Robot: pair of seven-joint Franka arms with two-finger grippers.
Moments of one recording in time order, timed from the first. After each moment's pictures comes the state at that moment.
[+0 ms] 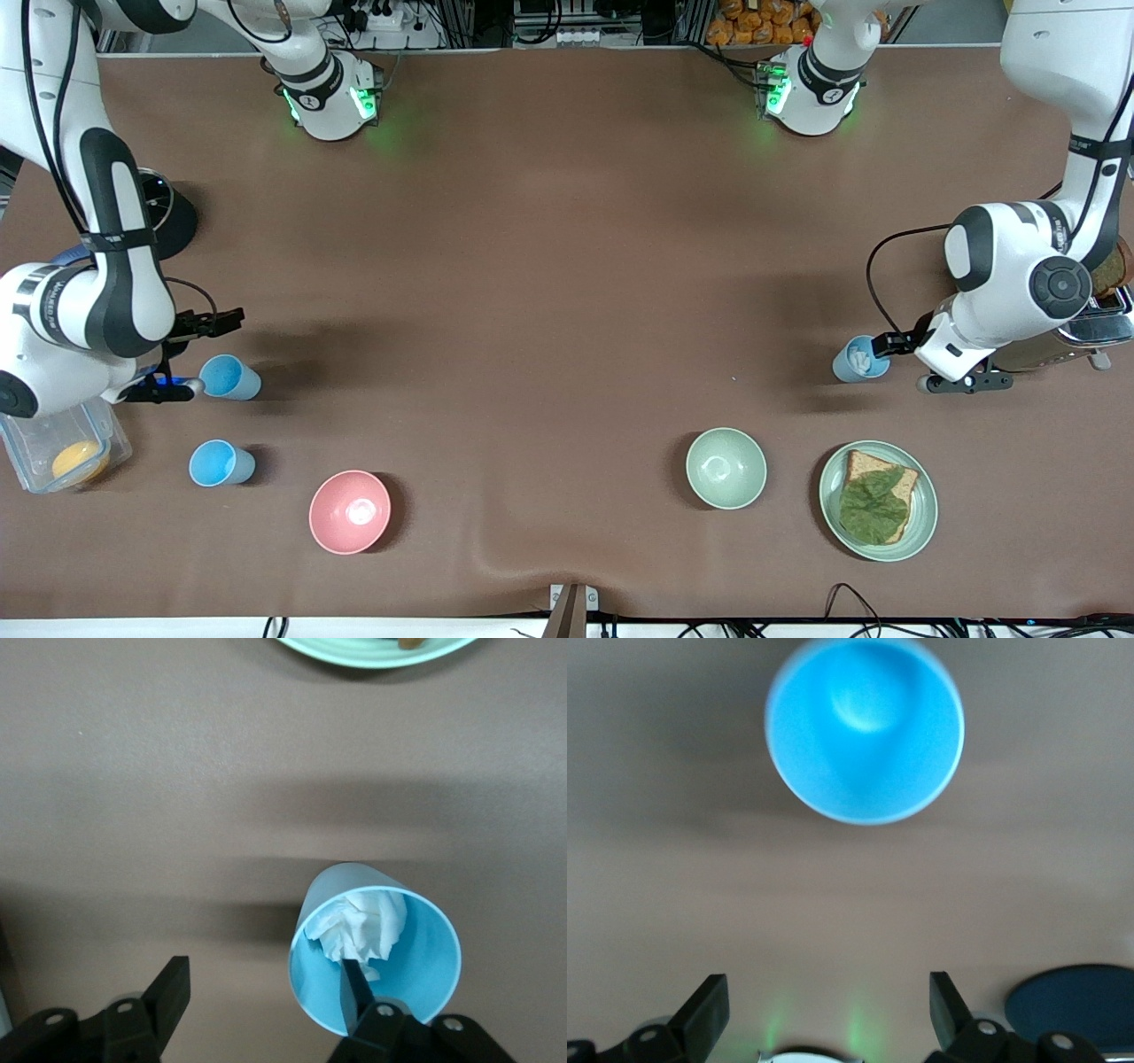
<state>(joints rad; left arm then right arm) 0.08 0.39 -0.04 -2.00 0.04 2.33 -0.02 -0.10 0.60 -0.05 -1.50 0.01 1.54 -0.19</state>
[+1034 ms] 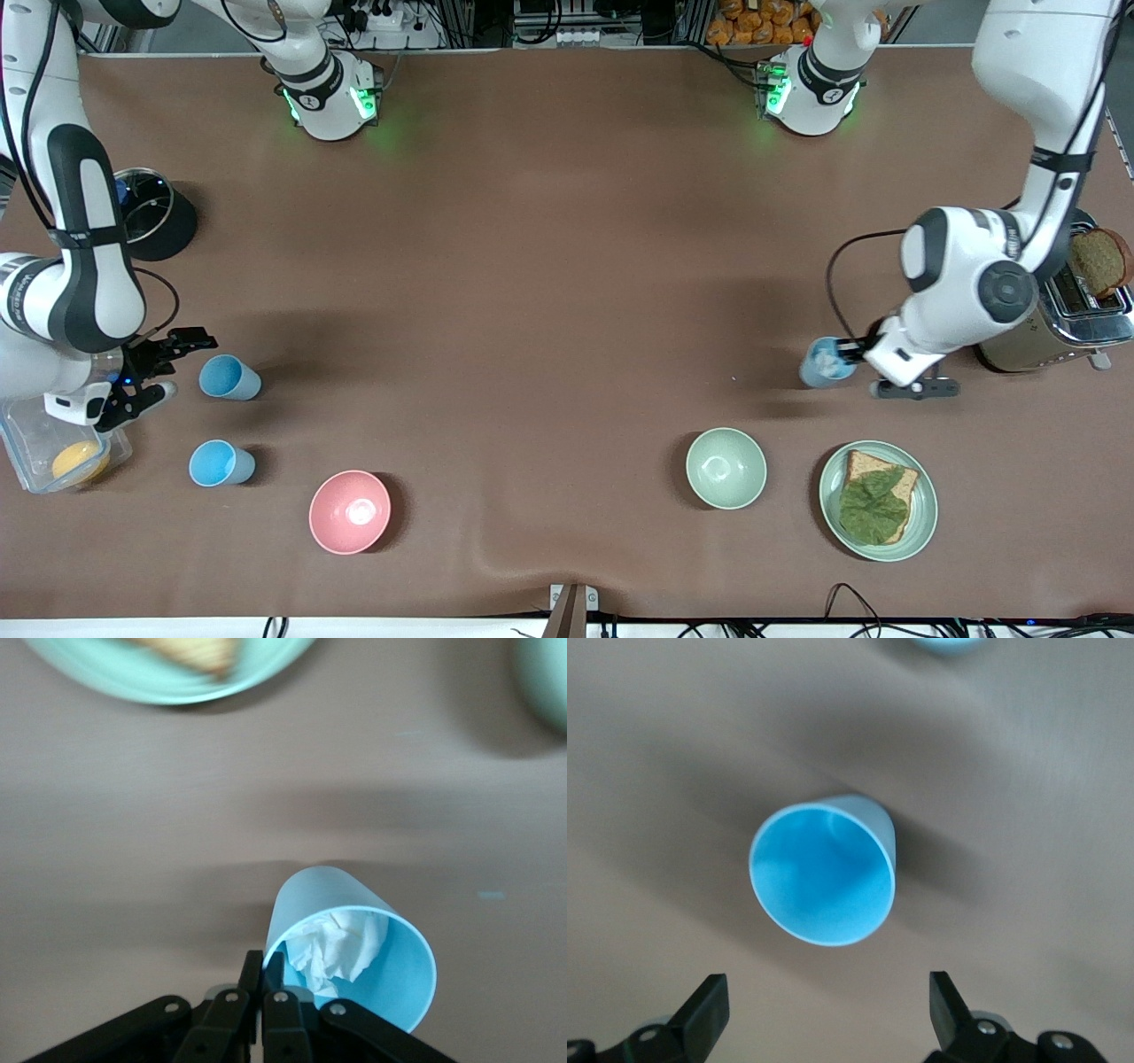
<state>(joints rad) 0.08 0.39 -0.25 -1.96 0.02 2.33 -0.17 -0.17 0.58 -0.05 -1.57 0.07 1.86 -0.82</state>
